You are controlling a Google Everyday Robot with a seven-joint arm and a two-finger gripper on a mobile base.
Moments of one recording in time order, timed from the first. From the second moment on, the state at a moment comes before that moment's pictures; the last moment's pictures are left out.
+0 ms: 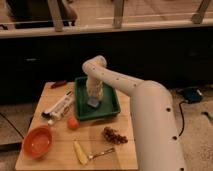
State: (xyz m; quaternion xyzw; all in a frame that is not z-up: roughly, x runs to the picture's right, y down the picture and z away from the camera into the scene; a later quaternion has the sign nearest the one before) arm -0.076 0.063 0.902 -0.25 -0.24 -0.51 0.79
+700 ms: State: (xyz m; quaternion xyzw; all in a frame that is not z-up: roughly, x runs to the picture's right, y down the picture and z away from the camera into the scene) arm -0.003 0.096 0.890 -0.28 -0.22 -0.47 0.81
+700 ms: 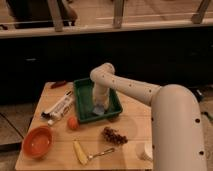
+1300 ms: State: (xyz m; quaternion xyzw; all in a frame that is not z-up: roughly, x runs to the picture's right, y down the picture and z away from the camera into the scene) arm -0.038 0.051 0.924 -0.26 -0.23 -0.48 0.80
